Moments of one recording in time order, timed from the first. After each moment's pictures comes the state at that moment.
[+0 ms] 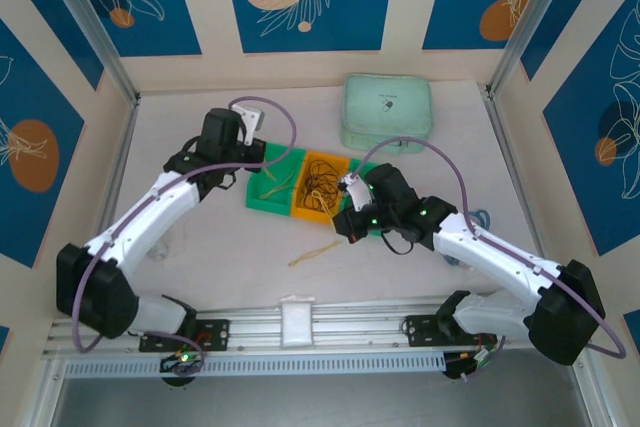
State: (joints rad) left arm -0.43 1.40 1.19 -0.47 -0.01 -0.08; right arm 0.72 1.15 0.82 -0.46 -0.37 0.29
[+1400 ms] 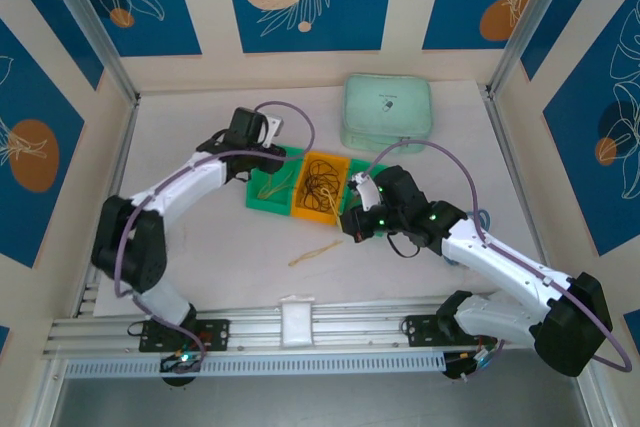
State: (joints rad) left arm -0.45 1.60 1.21 -0.39 0.04 -0.05; right arm 0.69 1.08 0.78 -0.46 -0.35 0.38
